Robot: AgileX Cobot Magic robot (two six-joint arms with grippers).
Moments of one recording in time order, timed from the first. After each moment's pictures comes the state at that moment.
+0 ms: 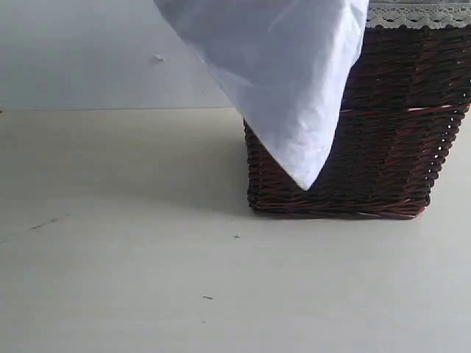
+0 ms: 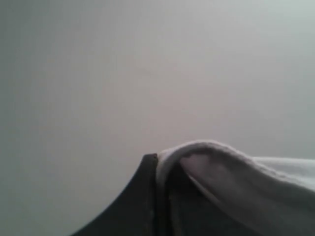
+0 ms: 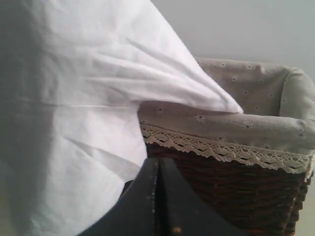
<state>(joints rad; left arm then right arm) -0.64 1.56 -2.20 1.07 0.00 -0.01 0.29 0.59 -0.72 -0.14 0.33 0.18</state>
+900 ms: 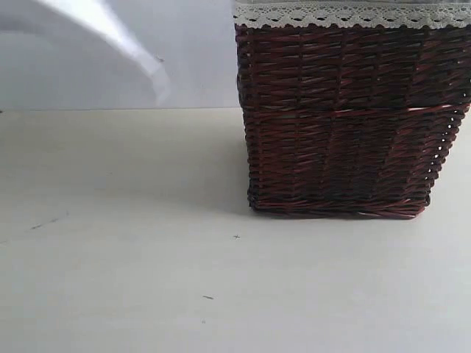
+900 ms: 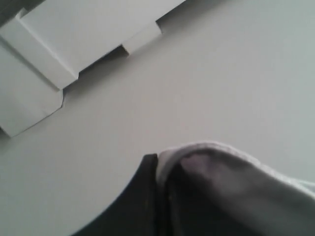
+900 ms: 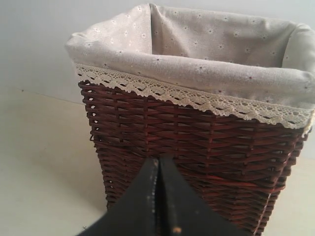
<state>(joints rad) 0.03 1.55 -2.64 0.42 -0.09 0.02 0.29 0.59 -0.72 -0.12 0.47 0.12</state>
